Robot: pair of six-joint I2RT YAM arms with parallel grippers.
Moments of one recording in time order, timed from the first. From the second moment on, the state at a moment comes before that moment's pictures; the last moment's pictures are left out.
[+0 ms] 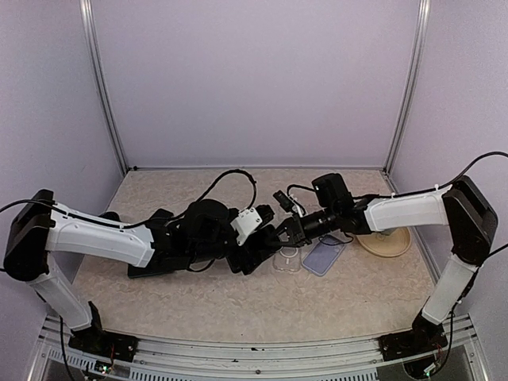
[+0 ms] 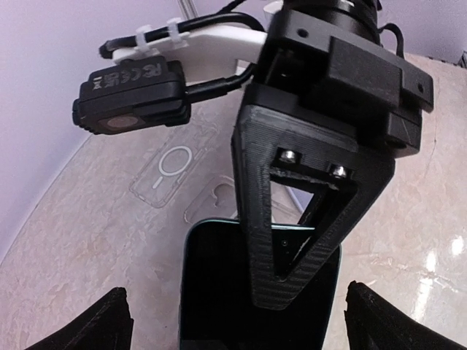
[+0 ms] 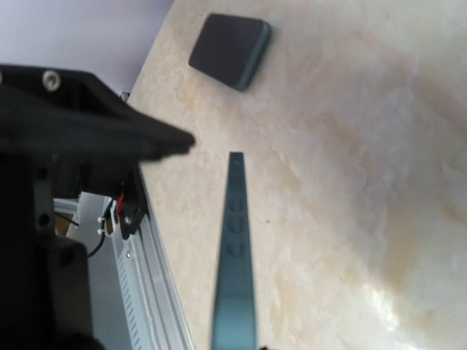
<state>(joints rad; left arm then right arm) -1.06 1.62 0.91 0.26 -0.14 0.24 0.70 1.73 1.00 0.09 -0.85 0.53</state>
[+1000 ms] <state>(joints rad) -0.88 1.55 1.01 0.23 0.19 -0.45 0.56 1.34 0.82 0.11 -0.67 0.35</state>
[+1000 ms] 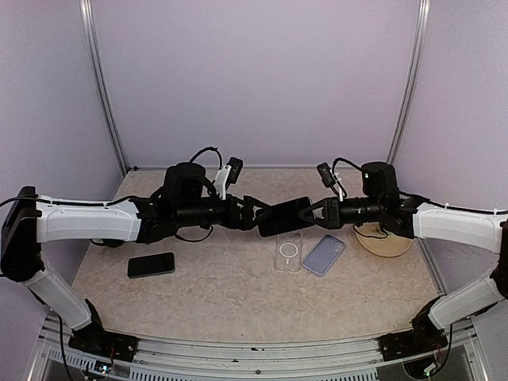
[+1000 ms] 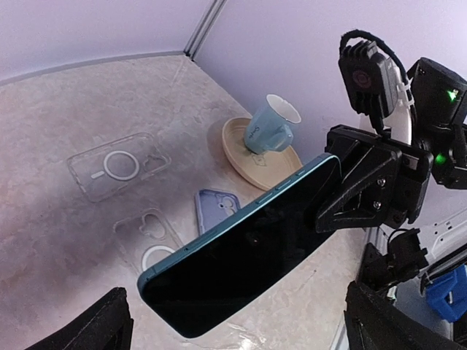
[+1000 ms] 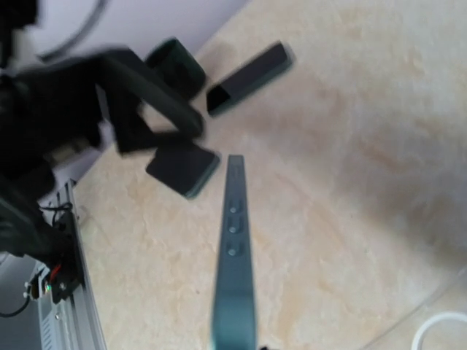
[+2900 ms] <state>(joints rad) -0.83 1.70 0.84 0.87 0.62 -0.85 0.54 1.38 0.73 0.53 -0.93 0.55</state>
